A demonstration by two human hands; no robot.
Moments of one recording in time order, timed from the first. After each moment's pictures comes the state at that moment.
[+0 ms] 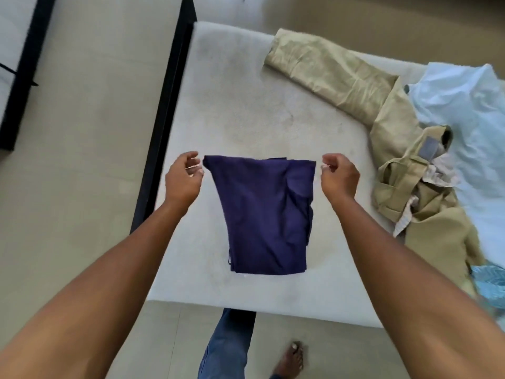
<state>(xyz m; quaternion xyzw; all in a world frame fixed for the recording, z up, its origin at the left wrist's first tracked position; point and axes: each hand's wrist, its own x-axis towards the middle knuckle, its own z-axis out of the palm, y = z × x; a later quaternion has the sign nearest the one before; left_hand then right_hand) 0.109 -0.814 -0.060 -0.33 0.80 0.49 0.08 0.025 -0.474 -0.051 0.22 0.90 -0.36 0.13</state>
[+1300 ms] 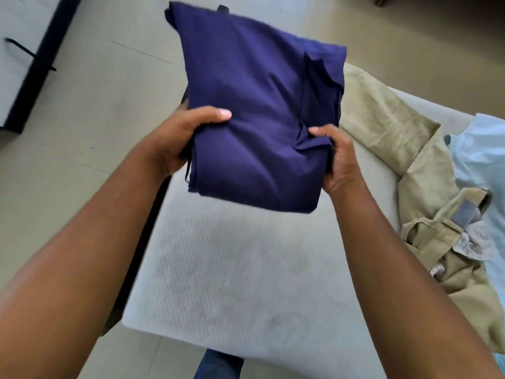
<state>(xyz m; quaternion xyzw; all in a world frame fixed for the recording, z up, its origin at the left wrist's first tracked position) -0.040 -0.858 0.030 -0.27 0.57 0.77 0.12 -0.113 -0.591 -0.010 0.19 0.50 -0.79 0.30</state>
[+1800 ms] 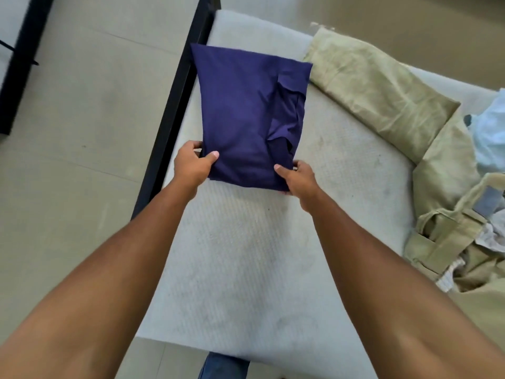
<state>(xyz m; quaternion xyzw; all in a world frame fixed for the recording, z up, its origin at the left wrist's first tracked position) -0.014 -0.842 -0.123 -0.44 0.74 0.50 0.13 -0.070 -0.600 -0.157 0.24 0.74 -0.51 0.36</state>
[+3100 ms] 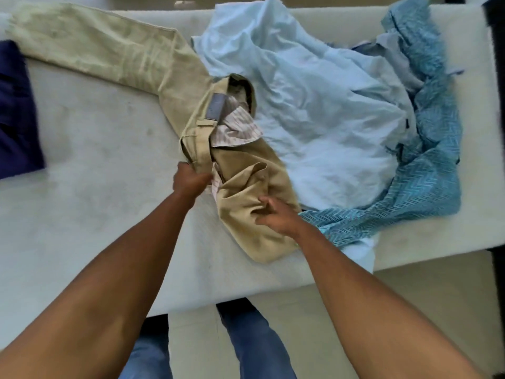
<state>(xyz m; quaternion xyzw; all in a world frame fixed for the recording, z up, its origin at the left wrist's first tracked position) 0.031 -0.251 -0.089 -0.33 0.79 0.42 0.32 0.127 -0.006 -0.087 0.21 0.77 -0.40 0.45</state>
